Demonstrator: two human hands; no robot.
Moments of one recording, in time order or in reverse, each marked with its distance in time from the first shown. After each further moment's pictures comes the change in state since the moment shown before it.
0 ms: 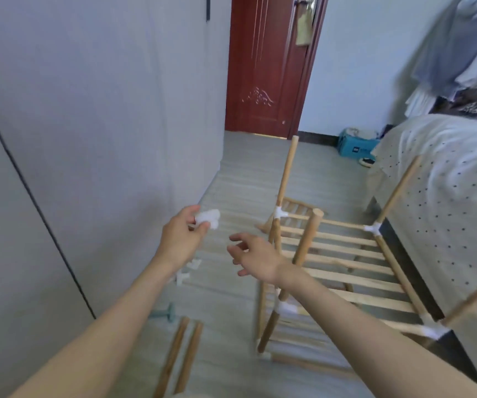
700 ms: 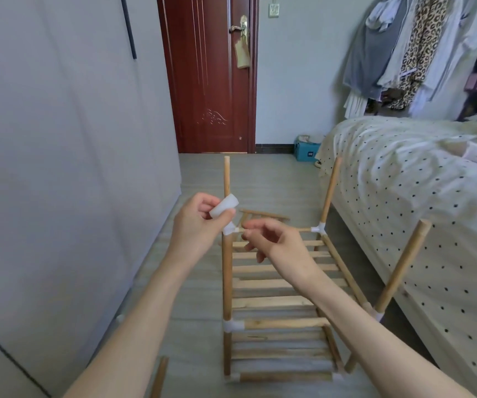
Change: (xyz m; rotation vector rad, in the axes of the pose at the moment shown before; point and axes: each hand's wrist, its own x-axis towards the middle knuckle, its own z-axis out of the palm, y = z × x) left_hand -0.028 0.146 0.088 -0.151 -0.074 0.219; right_hand -0.093 0.033 -0.125 0.455 0.426 -0.276
